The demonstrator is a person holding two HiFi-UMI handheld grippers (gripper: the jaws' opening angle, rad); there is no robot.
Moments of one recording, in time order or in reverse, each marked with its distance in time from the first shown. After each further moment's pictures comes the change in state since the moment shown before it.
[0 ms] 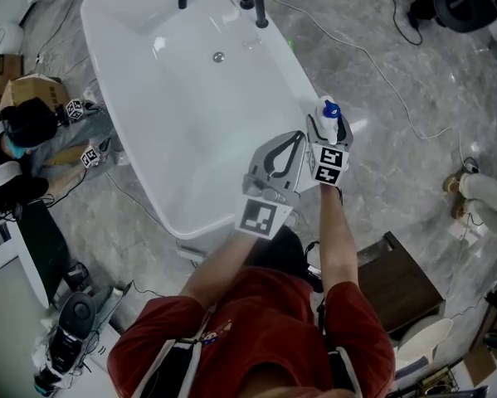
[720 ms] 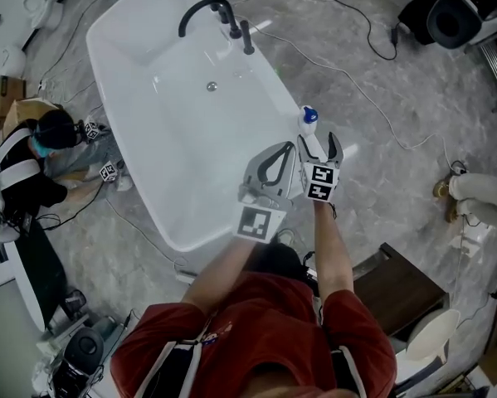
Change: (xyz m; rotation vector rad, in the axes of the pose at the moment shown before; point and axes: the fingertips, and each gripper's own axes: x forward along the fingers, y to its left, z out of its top) left arm -0.029 -0.034 0.043 0.047 -0.077 -0.023; right arm -0.067 -0.001 0.029 -0.011 -0.070 -0.026
